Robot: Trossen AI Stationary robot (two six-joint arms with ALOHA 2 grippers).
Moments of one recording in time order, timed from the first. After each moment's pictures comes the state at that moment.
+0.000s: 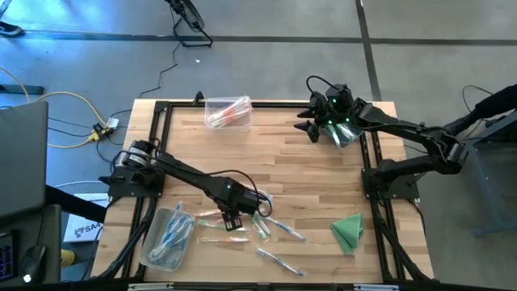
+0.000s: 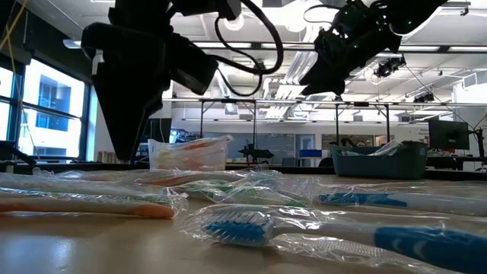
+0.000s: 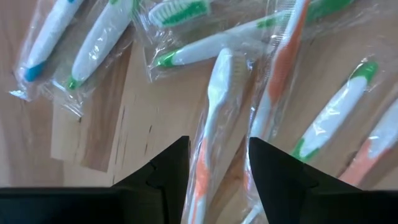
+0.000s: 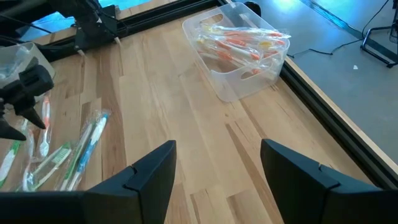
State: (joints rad) left arm -0.30 1.89 1.39 -1.00 0.00 -0.64; right arm -0.66 1.25 0.85 -0.17 -0.39 -0.03
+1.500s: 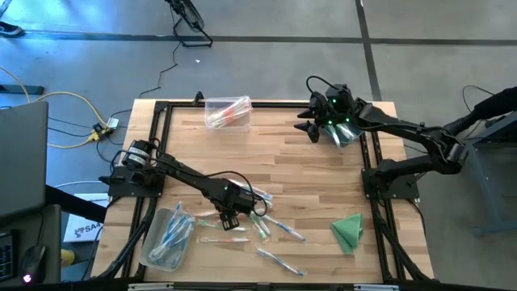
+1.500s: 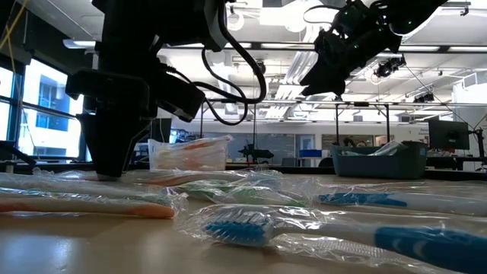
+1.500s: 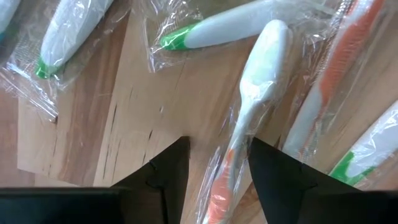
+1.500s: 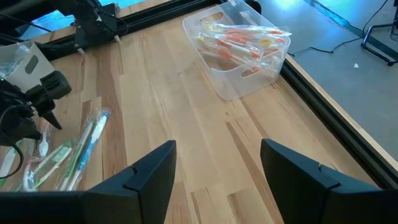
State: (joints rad) left arm -0.29 1.90 1.23 -0.84 0.02 -0.66; right arm -0.66 1.25 0.85 -0.18 -0.39 -0.03
